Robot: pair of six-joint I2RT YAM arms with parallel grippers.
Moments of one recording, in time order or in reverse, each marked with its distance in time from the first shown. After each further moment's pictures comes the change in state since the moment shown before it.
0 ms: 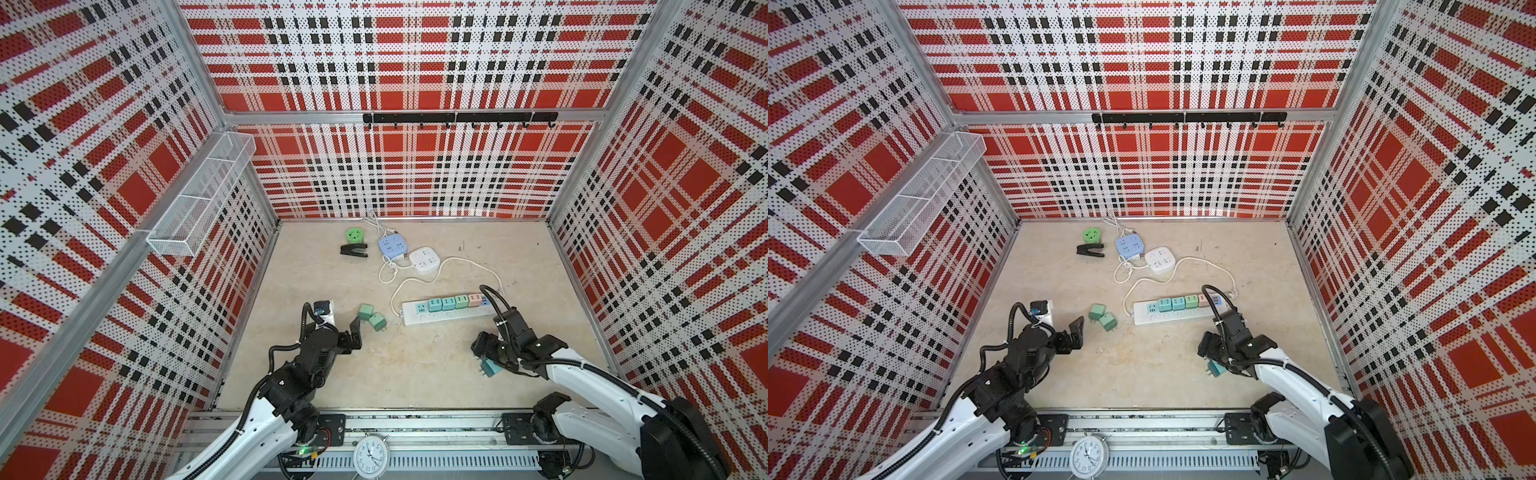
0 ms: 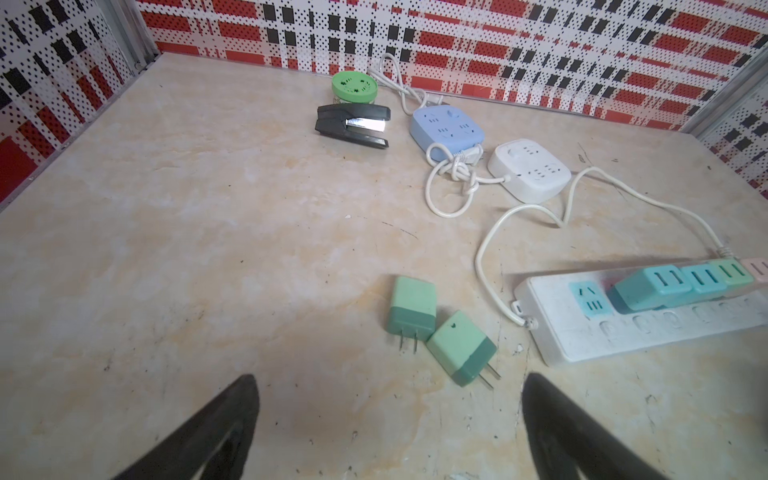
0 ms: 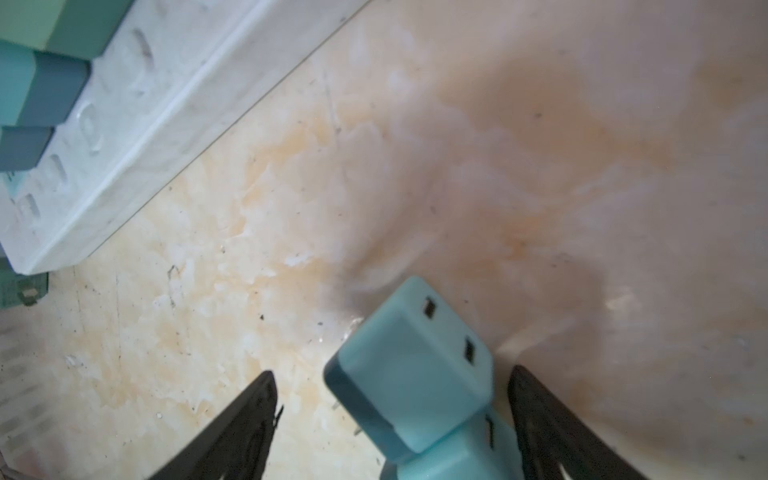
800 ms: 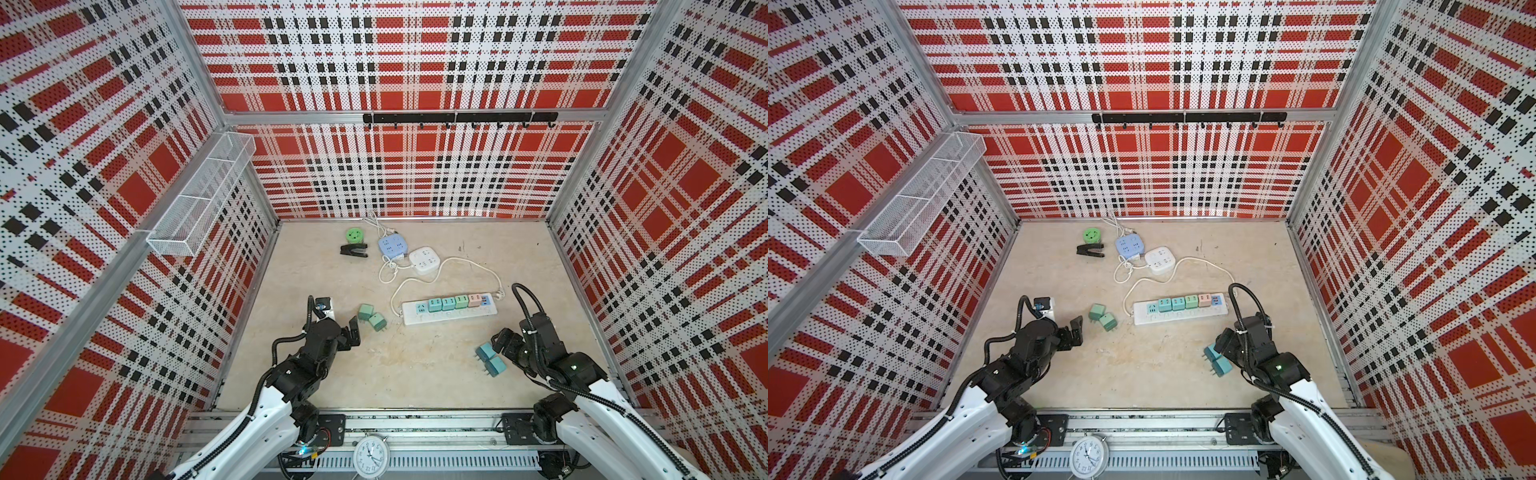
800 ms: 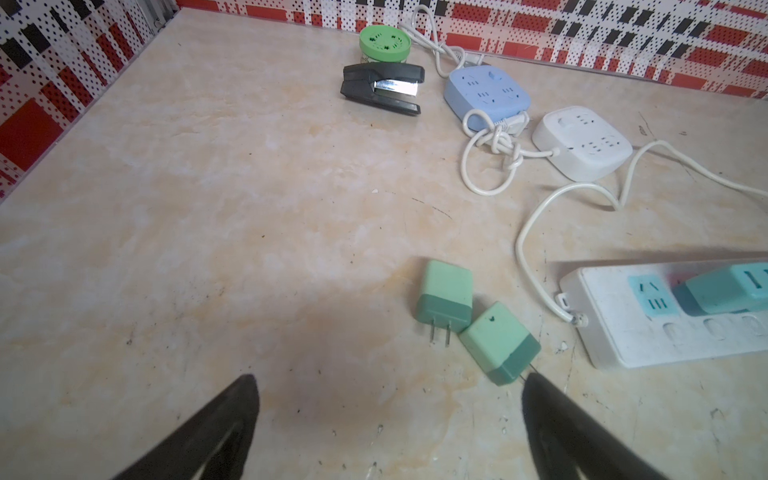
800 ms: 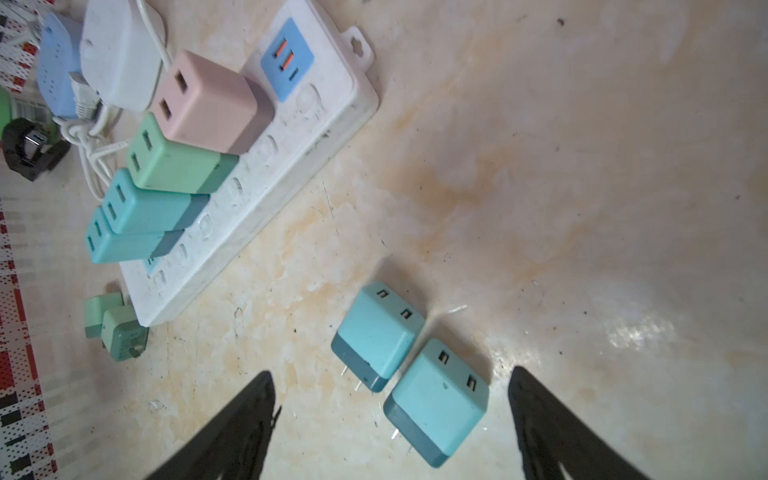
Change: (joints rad) left arm 0.087 0.127 0.016 0.013 0.036 -0.003; right arm -0.111 -0.395 0.015 -0.274 0.119 0.084
